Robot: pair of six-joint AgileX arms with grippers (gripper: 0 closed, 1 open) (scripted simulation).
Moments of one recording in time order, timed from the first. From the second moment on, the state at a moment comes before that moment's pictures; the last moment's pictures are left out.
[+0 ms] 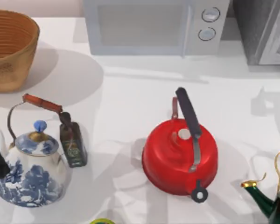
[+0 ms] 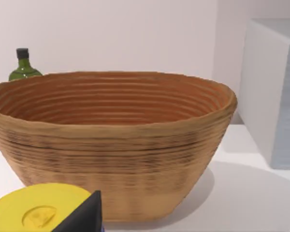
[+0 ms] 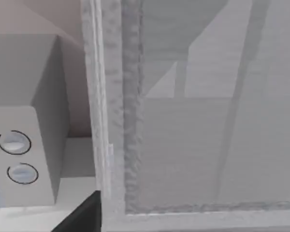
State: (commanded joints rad) left arm 0.00 0.00 0.00 0.00 0.00 0.00; right arm -0.02 0.80 0.84 -0.32 0.10 0.00
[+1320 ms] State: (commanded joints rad) left arm 0.00 0.00 0.00 0.00 0.00 0.00; right arm -0.04 0.07 0.03 0.05 -0.03 0.00
